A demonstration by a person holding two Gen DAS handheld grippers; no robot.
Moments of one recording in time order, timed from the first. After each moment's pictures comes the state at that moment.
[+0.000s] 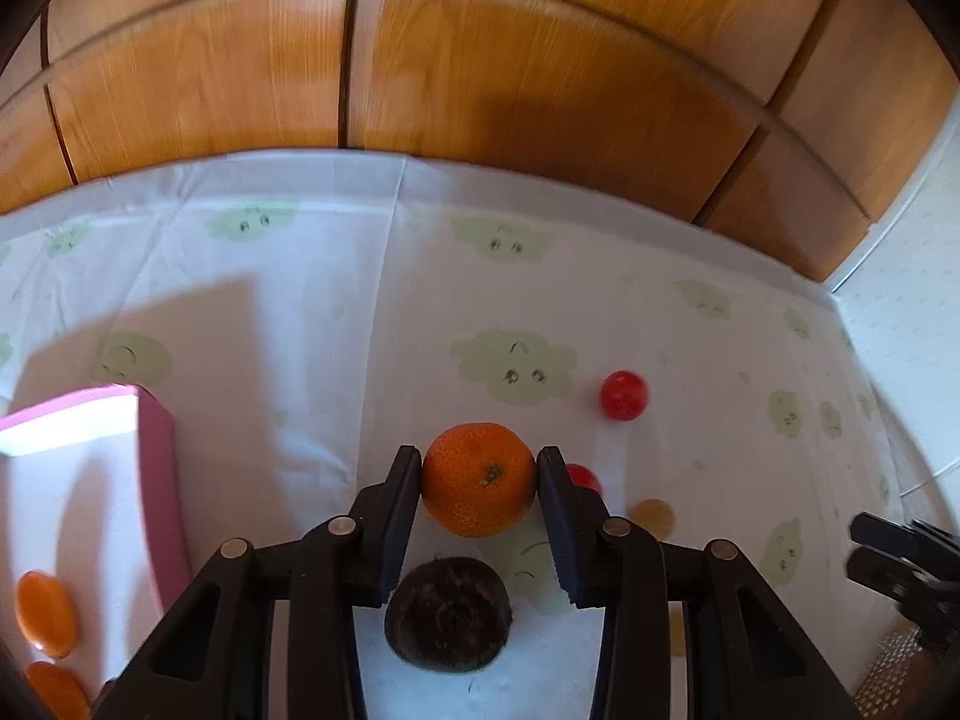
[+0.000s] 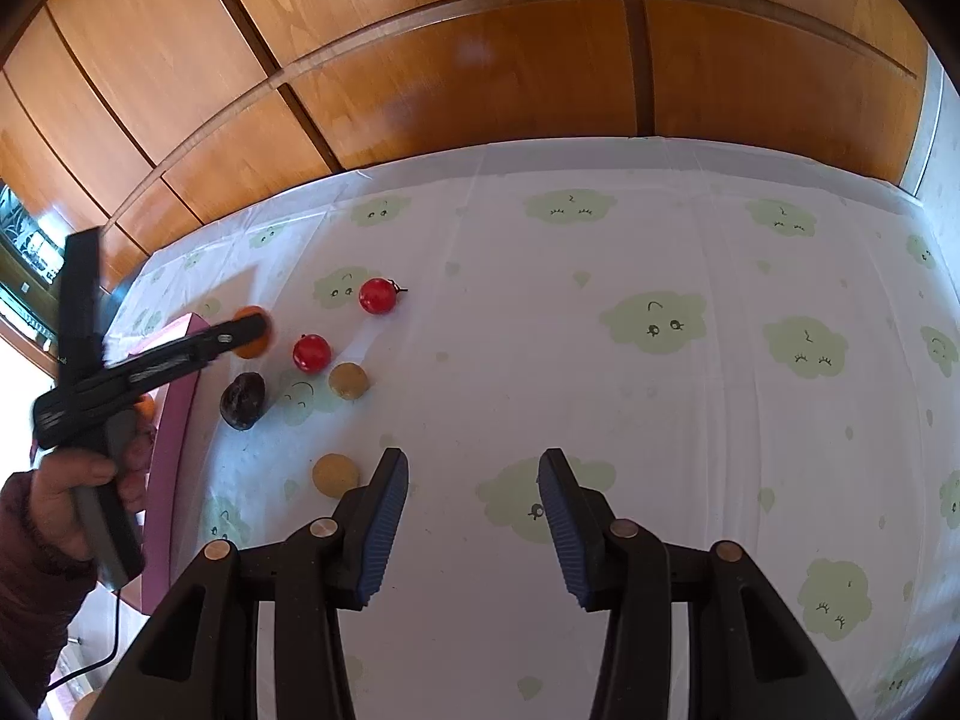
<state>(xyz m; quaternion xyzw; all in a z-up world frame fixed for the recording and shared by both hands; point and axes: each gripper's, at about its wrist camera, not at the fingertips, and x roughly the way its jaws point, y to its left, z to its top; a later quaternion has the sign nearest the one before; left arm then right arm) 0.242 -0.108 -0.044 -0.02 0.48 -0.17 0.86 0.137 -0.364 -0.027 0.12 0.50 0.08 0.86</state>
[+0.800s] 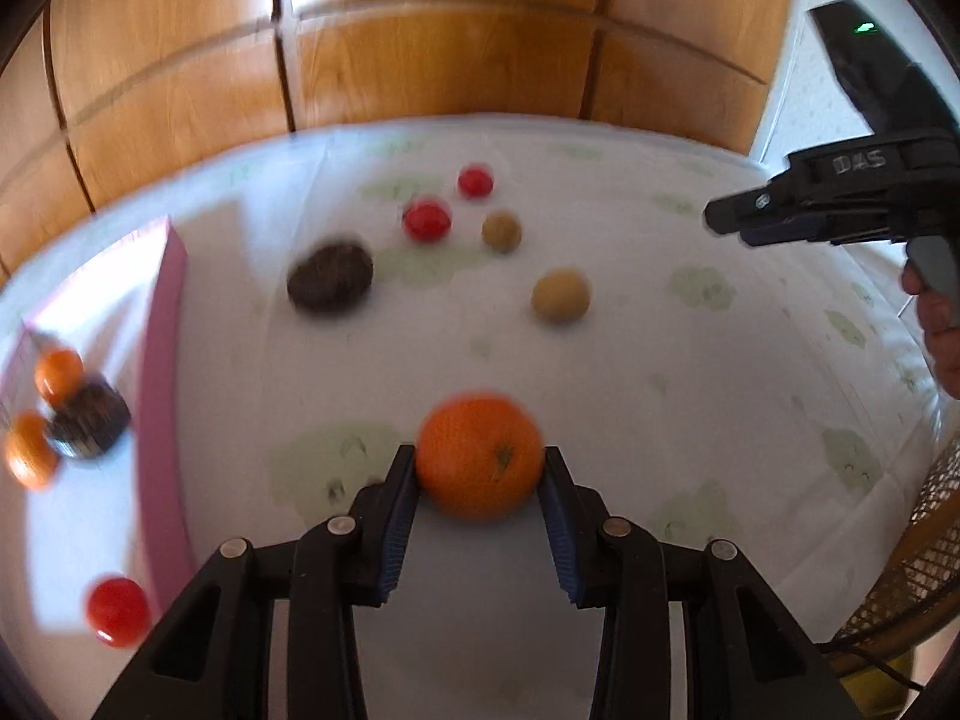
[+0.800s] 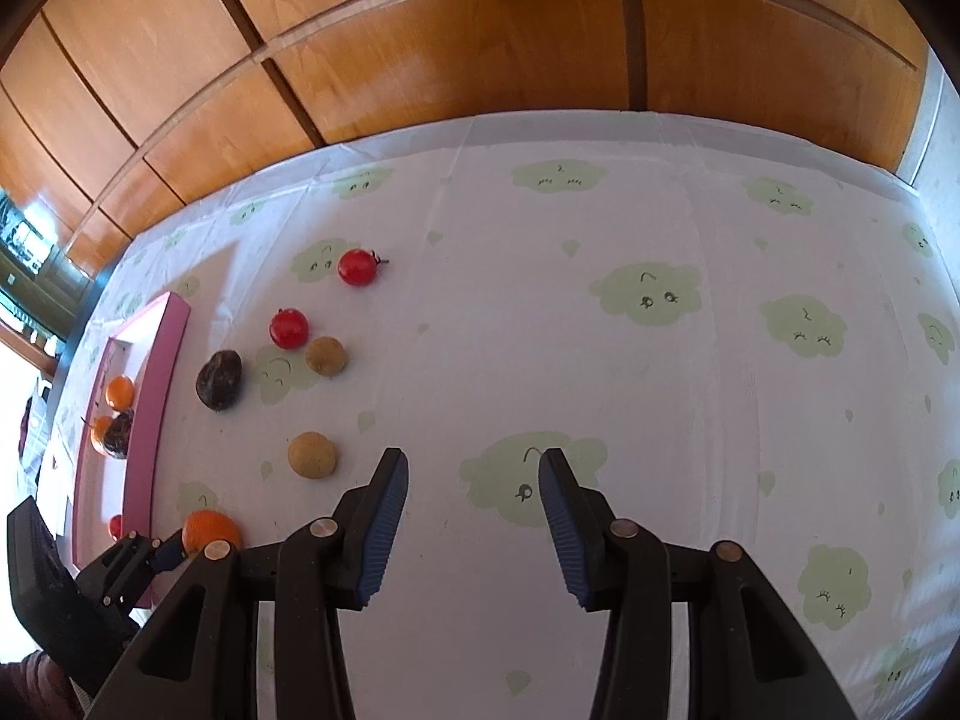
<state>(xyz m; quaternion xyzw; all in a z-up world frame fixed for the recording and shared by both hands) 0.069 -0.124 -0.076 0.07 0.43 -0.20 0.88 0.139 -0.359 -0.041 0.10 0.52 0.07 0.84</state>
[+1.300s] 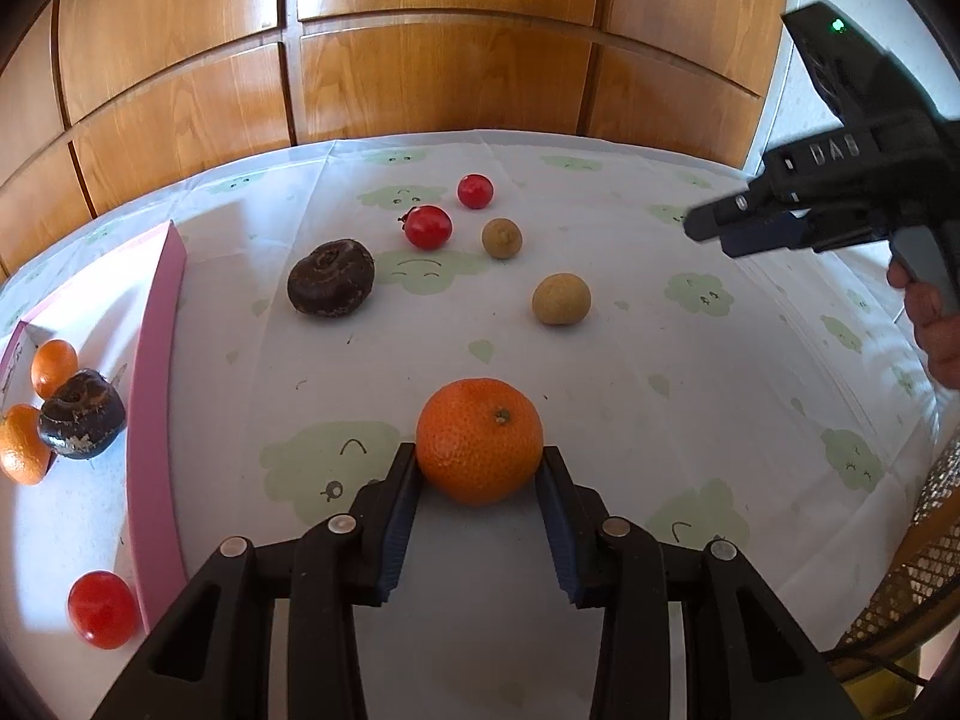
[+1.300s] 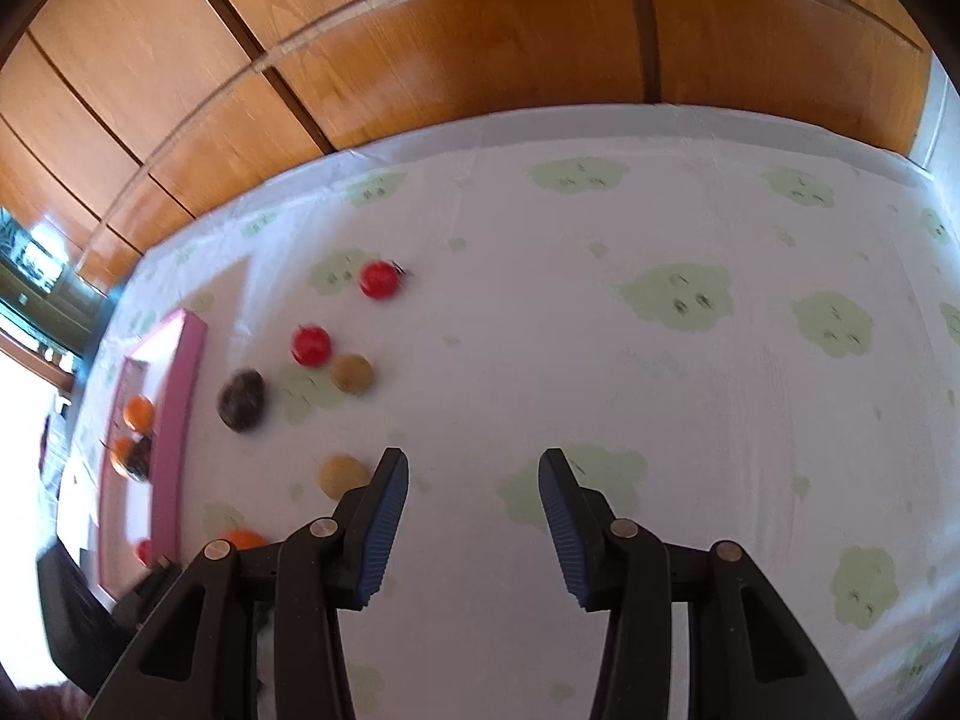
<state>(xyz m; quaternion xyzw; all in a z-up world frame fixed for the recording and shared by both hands) 0.063 -0.119 -0.078 0.07 0.42 -0.20 0.88 0.161 -0.348 -0.034 0.15 0.52 0.09 0.84</state>
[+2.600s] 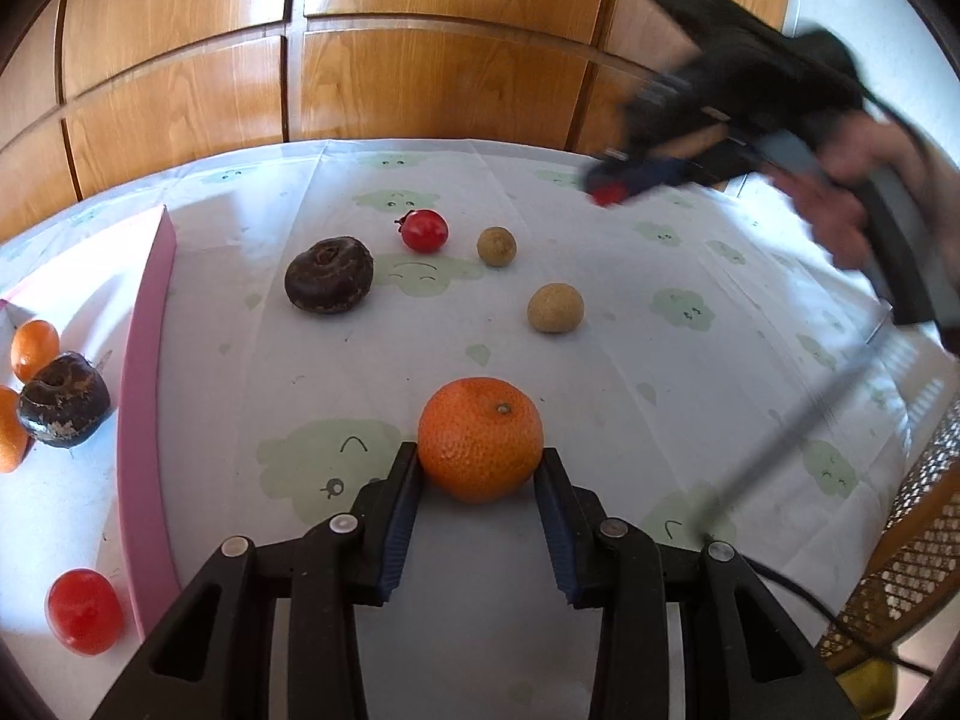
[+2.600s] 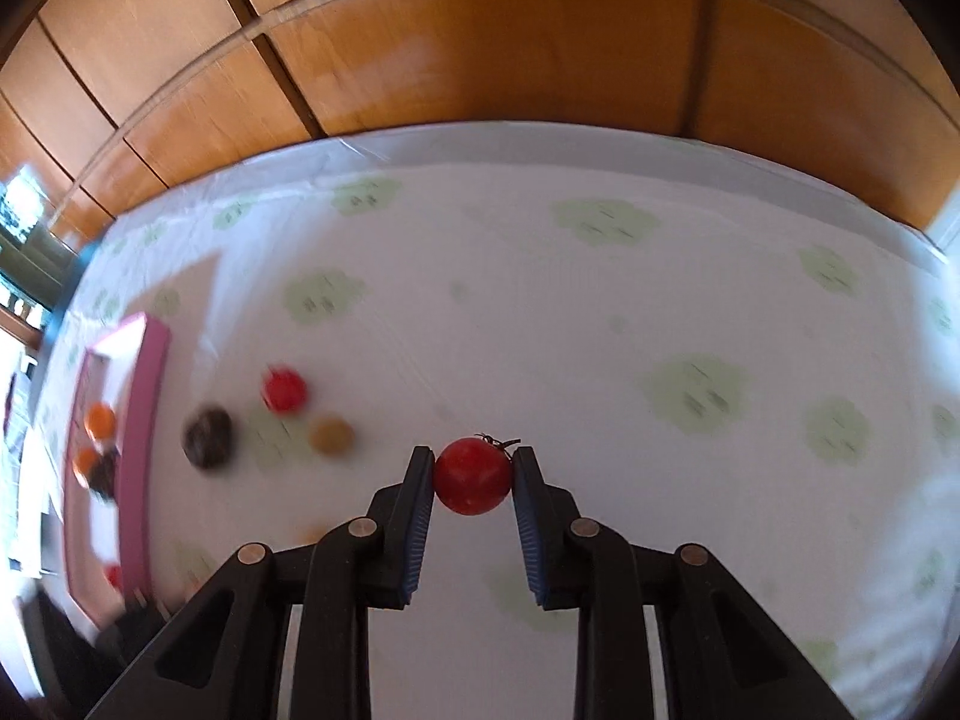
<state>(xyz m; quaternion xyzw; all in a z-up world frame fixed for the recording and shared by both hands) 0.069 -0.108 -0.080 0.03 0.41 -0.23 0.88 0.191 -0.353 -0.033 0.06 0.56 0.06 0.83</state>
